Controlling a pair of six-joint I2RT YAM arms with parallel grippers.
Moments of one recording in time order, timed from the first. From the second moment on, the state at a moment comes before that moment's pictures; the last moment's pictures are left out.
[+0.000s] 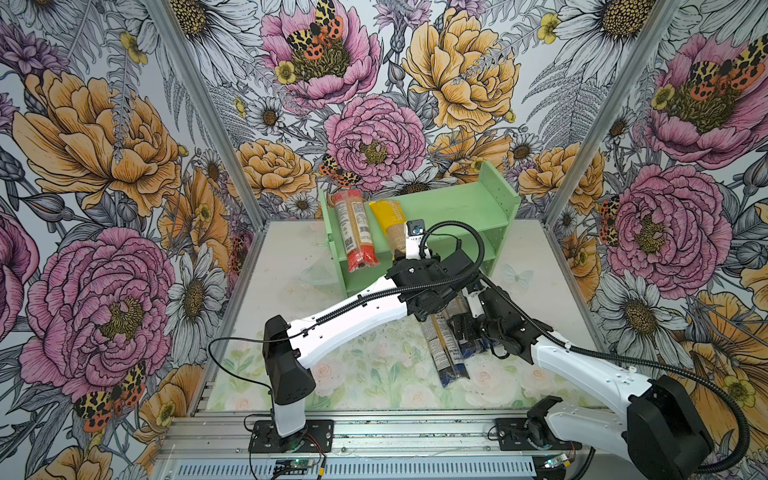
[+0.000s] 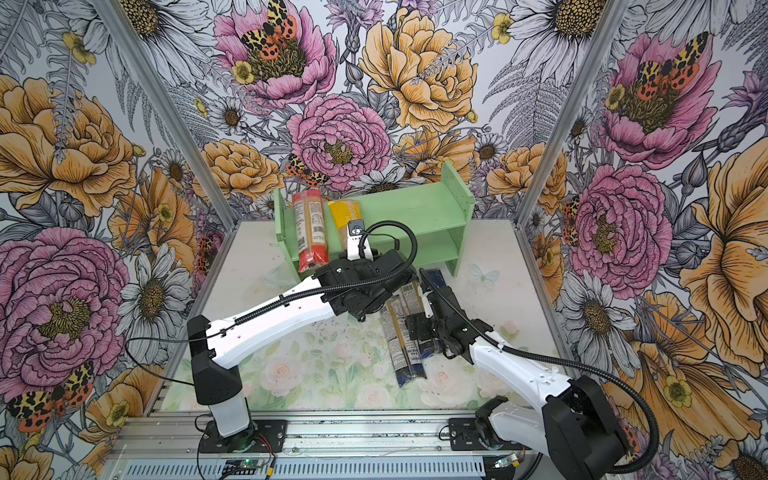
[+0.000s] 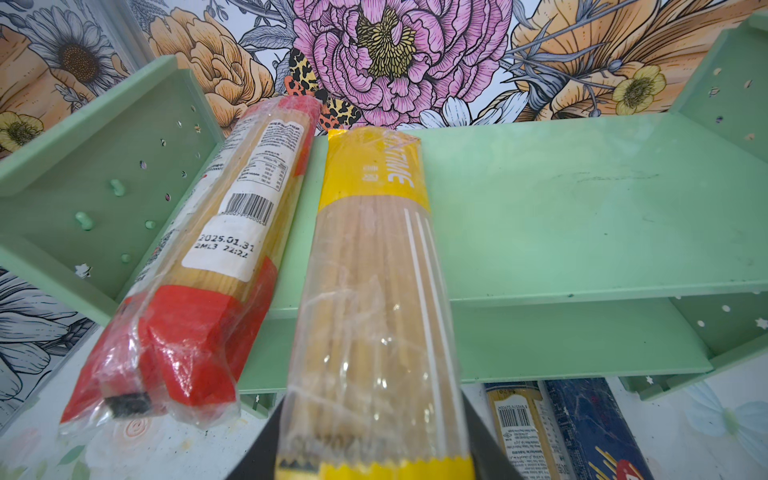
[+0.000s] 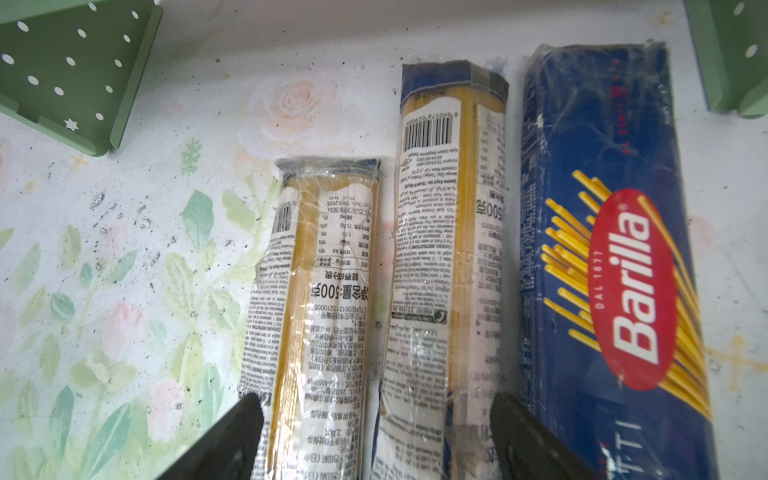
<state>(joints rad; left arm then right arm) -1.09 1.81 1.92 -1.10 -1.16 -0.92 0.50 1.16 0.60 -0.29 -0.07 0.25</state>
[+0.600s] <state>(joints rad) -1.09 1.86 1.92 -1.04 -1.19 -0.86 0.50 1.16 0.60 -0.29 -0.06 0.25</state>
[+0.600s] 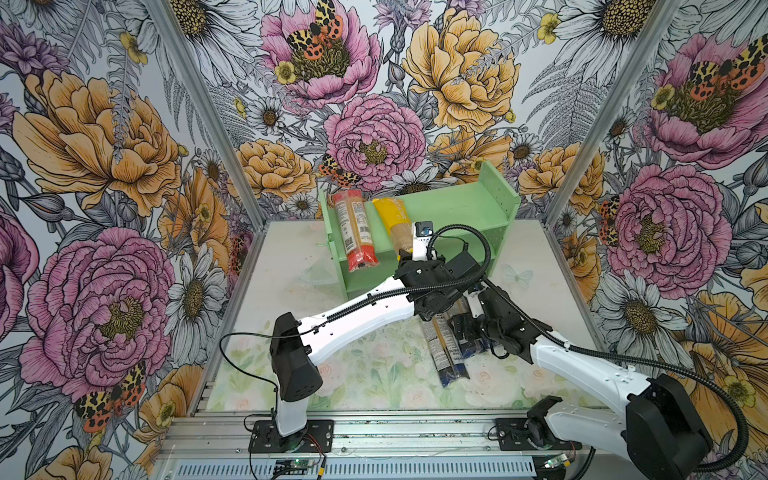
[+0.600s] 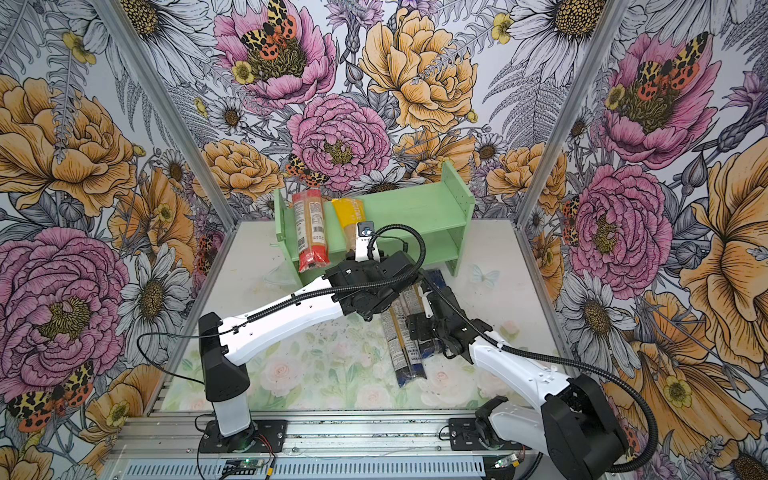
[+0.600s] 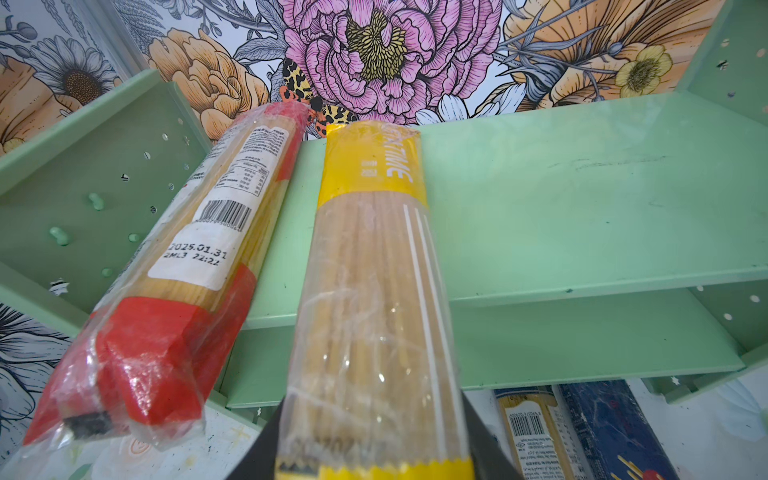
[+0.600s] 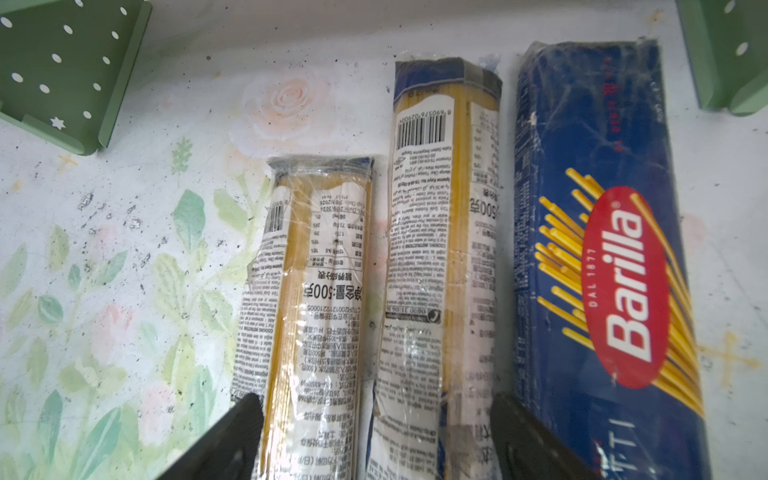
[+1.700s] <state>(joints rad) -1.09 1.86 1.88 -1.02 -1.21 -0.86 0.50 1.16 0.60 -0.29 -0.06 0.25</state>
